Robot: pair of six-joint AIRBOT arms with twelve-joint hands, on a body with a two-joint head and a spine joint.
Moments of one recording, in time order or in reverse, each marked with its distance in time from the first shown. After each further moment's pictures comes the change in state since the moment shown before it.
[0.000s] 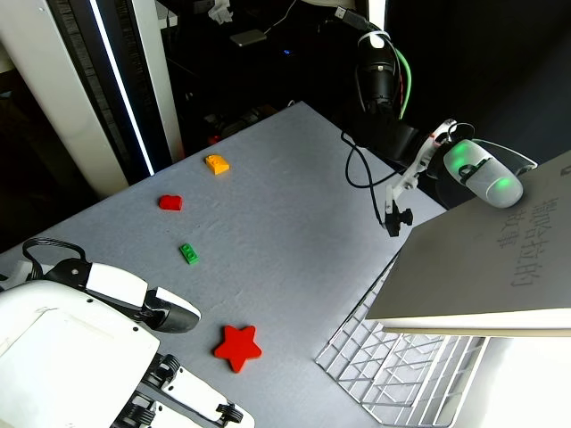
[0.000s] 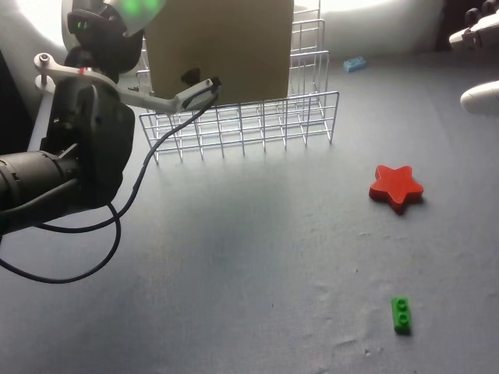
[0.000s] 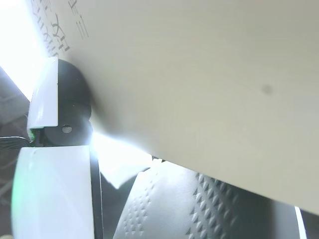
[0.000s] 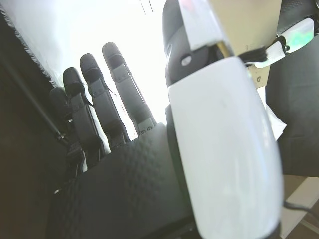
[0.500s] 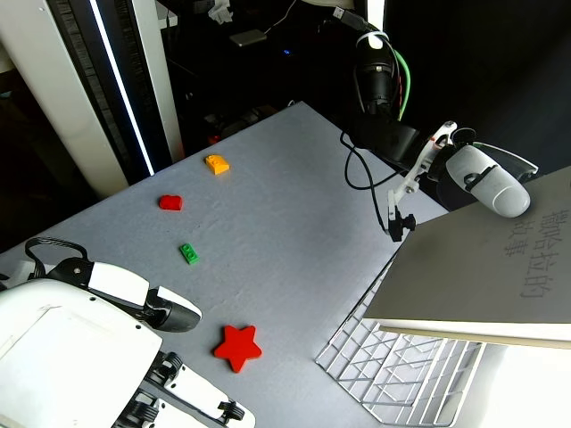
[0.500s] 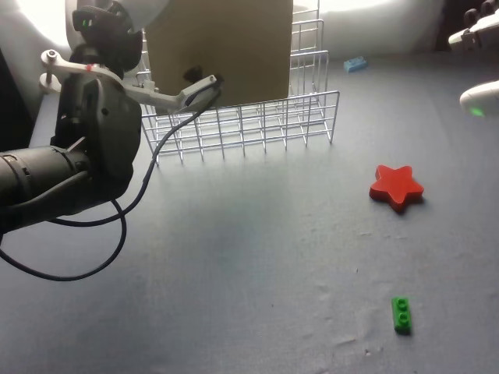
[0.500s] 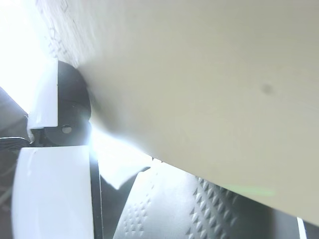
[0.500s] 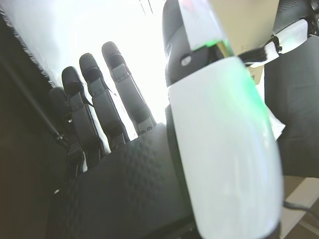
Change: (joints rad) left arm -0.022 -0.019 0.005 -0.076 0.007 0.114; right arm 0.000 -0.002 0.000 0.000 -0.002 -0.007
